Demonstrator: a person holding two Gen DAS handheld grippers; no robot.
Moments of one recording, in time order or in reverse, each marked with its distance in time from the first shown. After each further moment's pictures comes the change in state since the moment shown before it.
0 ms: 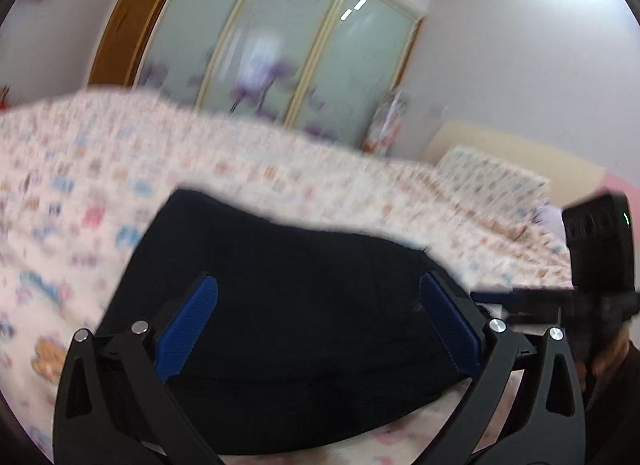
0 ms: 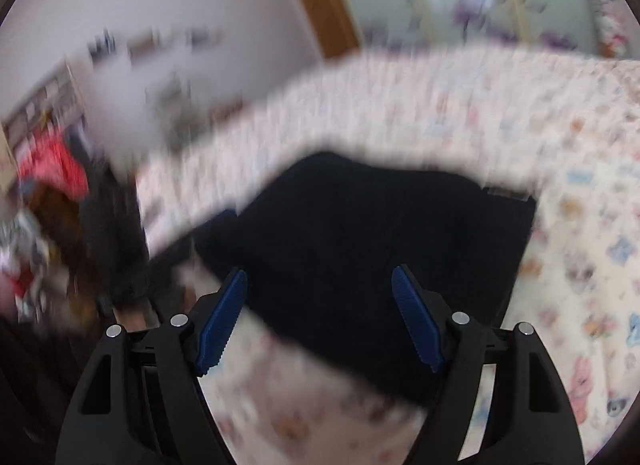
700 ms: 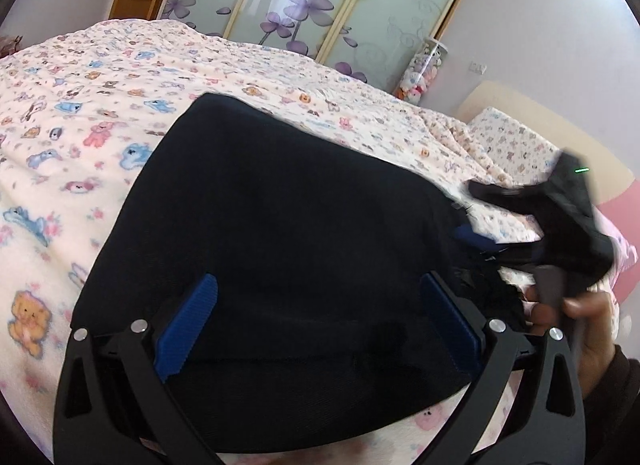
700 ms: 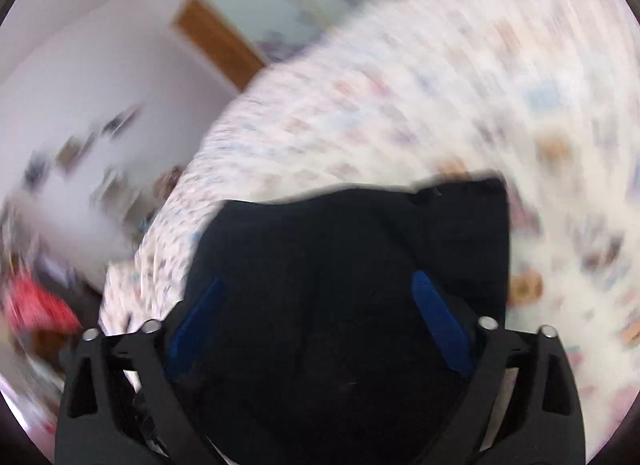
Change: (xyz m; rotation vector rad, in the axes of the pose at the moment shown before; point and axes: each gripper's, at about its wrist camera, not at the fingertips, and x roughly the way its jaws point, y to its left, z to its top) left arm 0.034 0.019 -0.006 -0.070 0.193 0.047; right arm 0.028 -0.100 0.042 0.566 -0.296 0.066
